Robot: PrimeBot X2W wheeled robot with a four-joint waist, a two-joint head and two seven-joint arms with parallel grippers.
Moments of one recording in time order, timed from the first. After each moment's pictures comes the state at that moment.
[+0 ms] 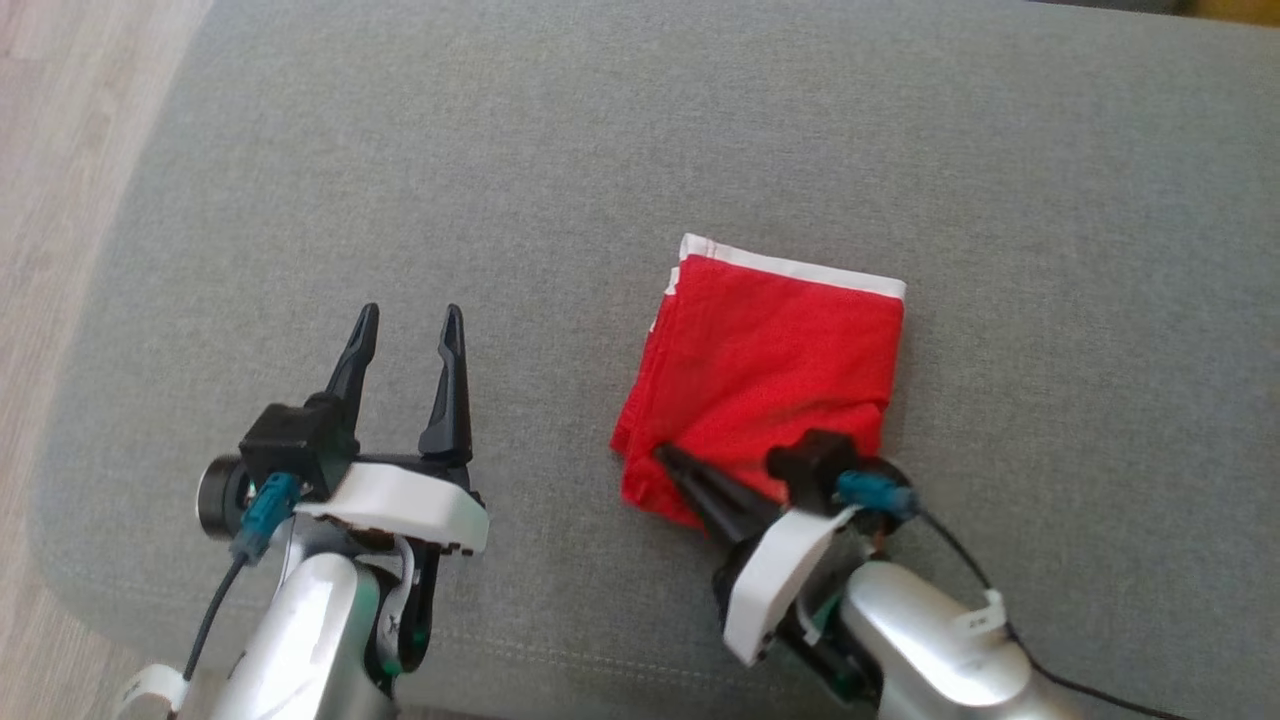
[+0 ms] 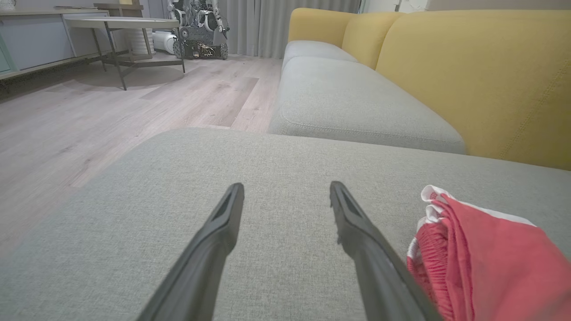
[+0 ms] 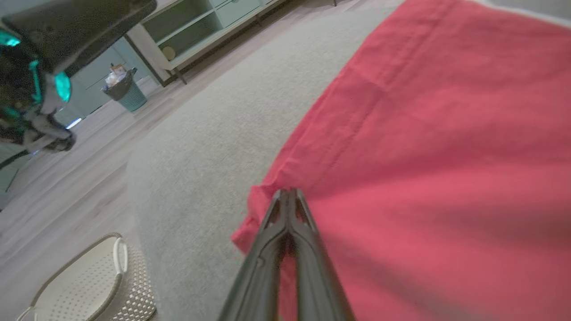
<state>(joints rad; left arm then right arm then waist) -0.21 0.12 -0.34 0.18 -0.29 0.15 -0.25 -0.41 -0.10 0.80 0.55 0.50 0.13 -0.11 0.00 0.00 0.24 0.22</state>
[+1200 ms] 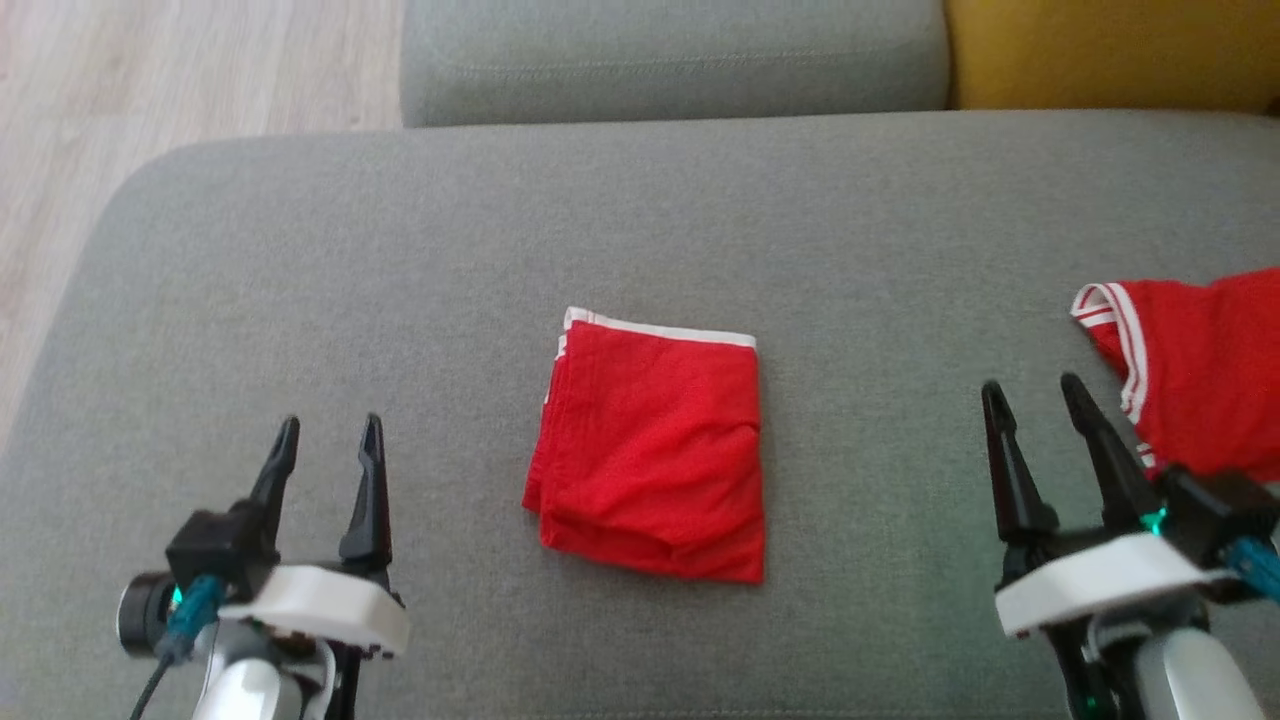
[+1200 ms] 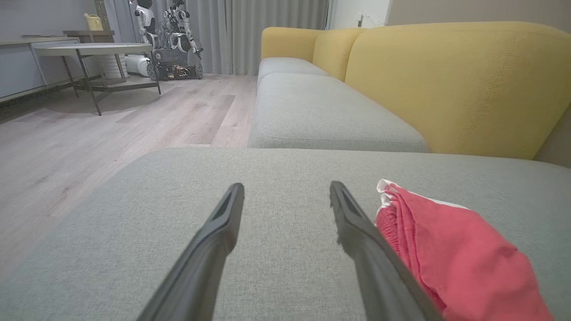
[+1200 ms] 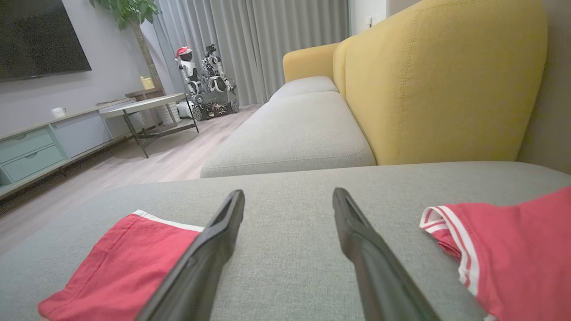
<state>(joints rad) -0.03 0.19 -0.25 0.15 -0.29 0.12 -0.25 0.01 -0.11 0.06 0.04 0.25 0.13 -0.05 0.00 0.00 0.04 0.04</state>
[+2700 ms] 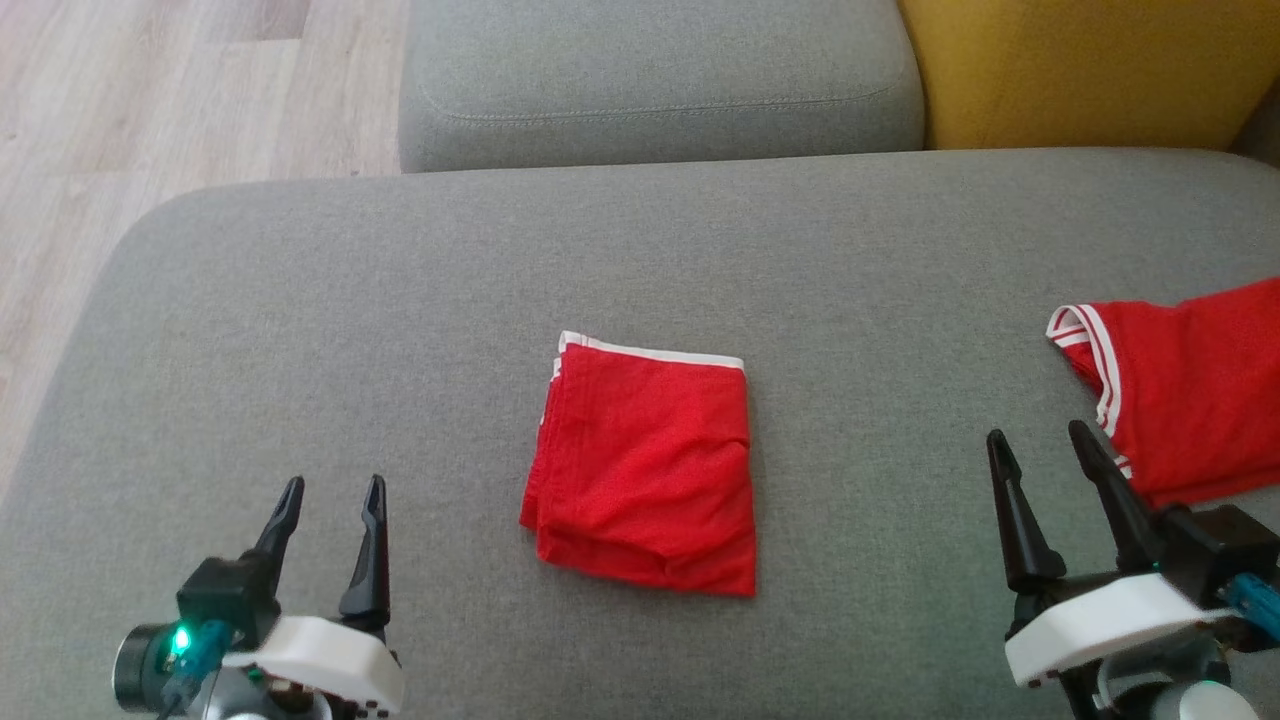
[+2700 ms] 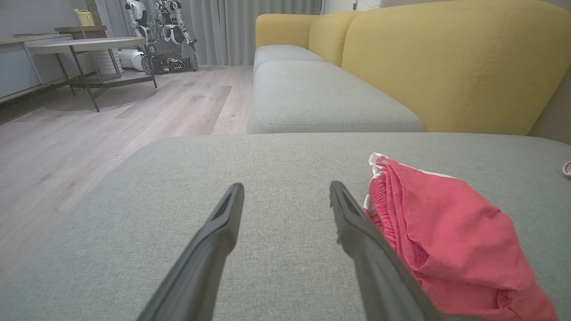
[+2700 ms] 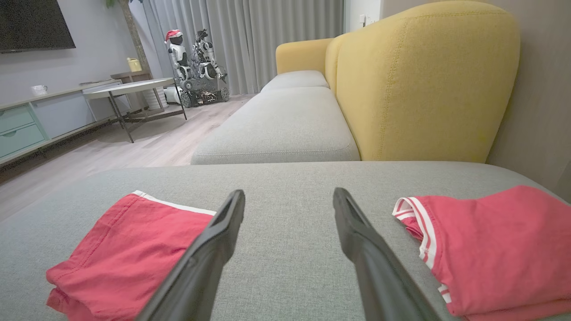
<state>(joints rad) 0.07 0.24 -0.28 0.11 -0.29 0.15 -0.20 0.14 -0.07 0.01 -0.10 0.17 0.13 0.06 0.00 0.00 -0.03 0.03</state>
